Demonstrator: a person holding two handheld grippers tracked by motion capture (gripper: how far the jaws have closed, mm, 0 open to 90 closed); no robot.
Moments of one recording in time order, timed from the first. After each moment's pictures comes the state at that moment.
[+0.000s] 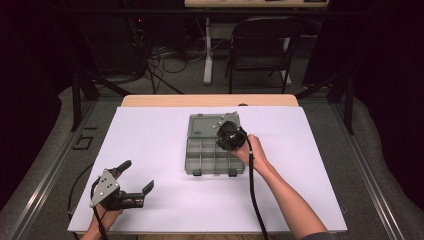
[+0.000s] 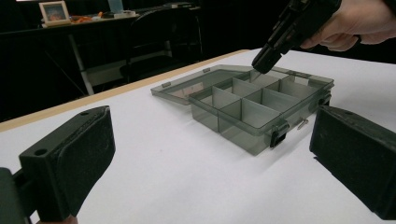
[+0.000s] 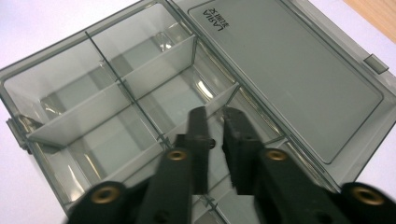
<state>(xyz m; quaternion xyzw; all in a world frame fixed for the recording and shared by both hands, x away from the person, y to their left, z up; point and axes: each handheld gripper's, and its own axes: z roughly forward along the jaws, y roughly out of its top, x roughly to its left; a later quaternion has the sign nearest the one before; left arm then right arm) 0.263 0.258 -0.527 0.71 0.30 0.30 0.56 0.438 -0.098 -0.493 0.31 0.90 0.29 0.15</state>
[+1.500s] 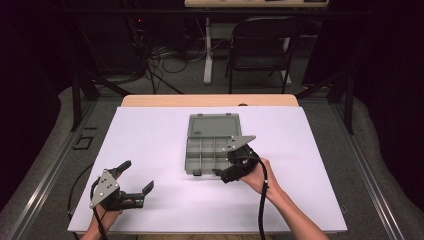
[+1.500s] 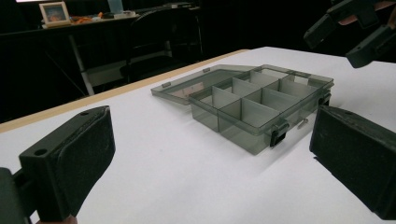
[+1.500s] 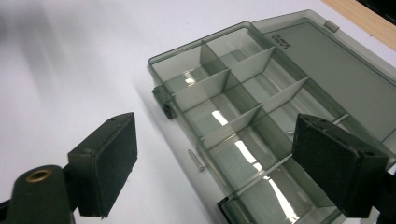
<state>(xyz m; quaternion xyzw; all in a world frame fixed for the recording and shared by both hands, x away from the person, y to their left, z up) 0.263 0.258 -0.527 0.71 0.30 0.30 0.56 0.345 -0.119 -0.477 0.26 0.88 0.39 0.14</state>
